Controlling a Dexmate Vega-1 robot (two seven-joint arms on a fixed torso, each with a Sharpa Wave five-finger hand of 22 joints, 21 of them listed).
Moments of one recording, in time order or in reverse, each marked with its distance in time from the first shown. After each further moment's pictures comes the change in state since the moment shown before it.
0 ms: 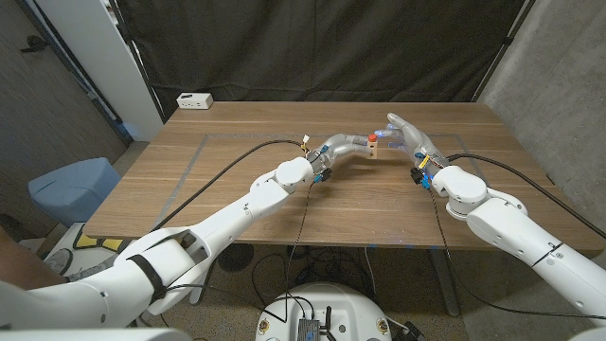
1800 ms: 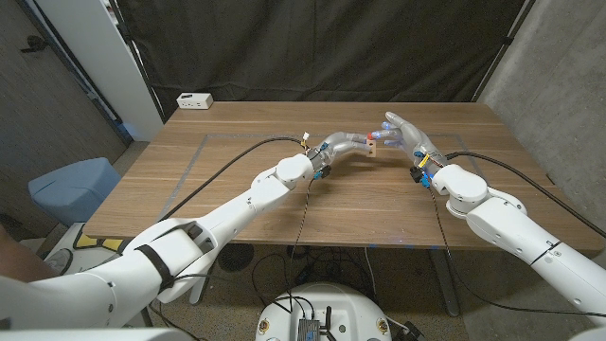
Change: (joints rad) left arm -0.049 -0.041 0.003 0.118 -0.011 -0.046 -0.029; left_hand 0.002 0.001 0.003 -0.003 0.002 0.000 0.000 0.000 0.000 0.000 0.000 0.001 0.003 0.005 -0.005 0.000 0.000 0.000 0.000 0.000 0.000; right arm 0.016 0.003 -0.009 0.034 -0.002 0.050 0.039; right_hand 0.005 0.005 0.012 -0.005 0.007 0.106 0.014 0.011 -0.002 0.075 -0.025 0.007 0.000 0.043 -0.029 0.008 0.000 0.025 -0.057 0.000 0.000
